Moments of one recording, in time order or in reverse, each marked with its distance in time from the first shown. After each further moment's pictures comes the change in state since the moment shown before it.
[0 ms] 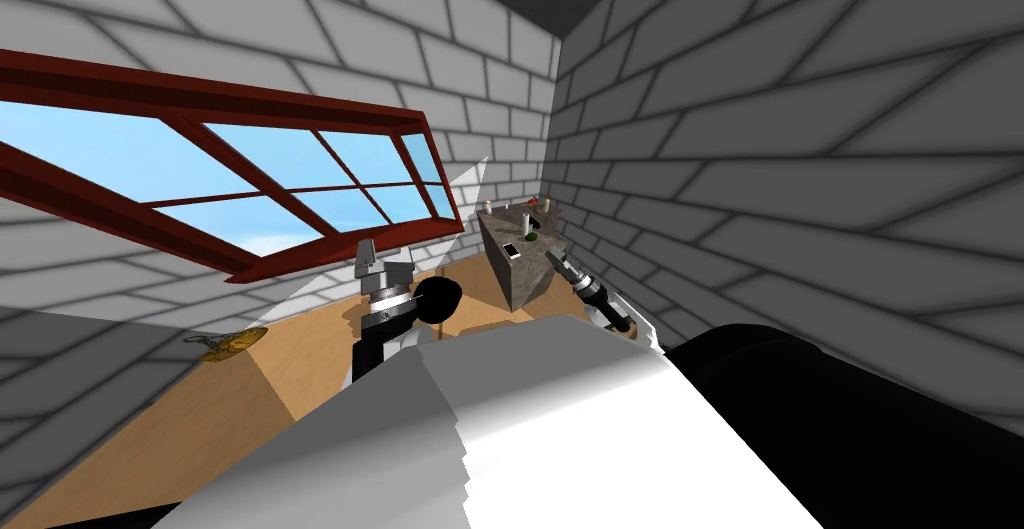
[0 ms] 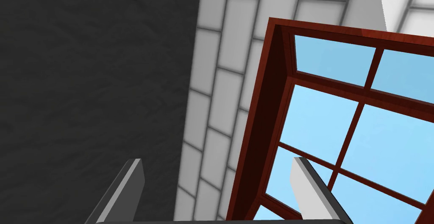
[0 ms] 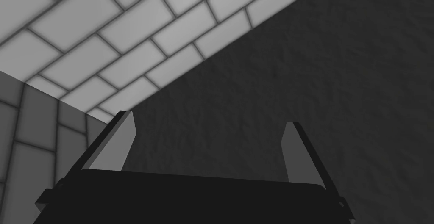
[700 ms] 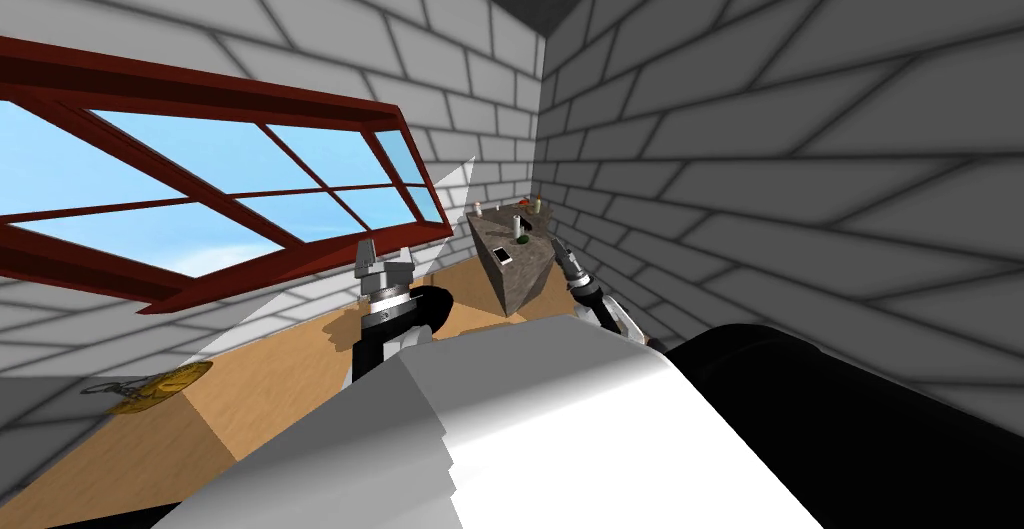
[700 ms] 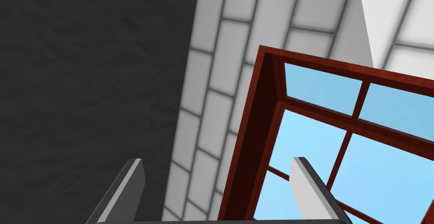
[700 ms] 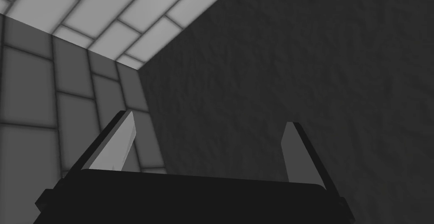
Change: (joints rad) left arm 0.000 0.000 0.000 0.000 0.000 0.000 0.000; right arm 0.013 0.198 0.015 -0.127 -0.059 0.044 -0.043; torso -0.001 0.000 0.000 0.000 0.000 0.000
